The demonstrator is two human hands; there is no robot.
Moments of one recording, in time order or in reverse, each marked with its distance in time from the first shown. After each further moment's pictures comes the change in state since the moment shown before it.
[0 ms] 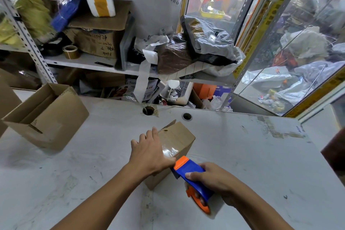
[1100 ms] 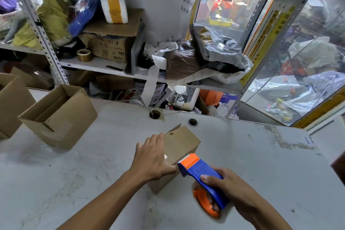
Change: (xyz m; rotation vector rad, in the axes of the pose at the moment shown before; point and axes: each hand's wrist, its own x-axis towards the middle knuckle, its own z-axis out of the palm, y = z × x) left_hand -0.005 -0.018 0.008 -0.130 0.109 0.087; right_hand -0.030 0.002 -0.015 0.180 -0.067 -0.186
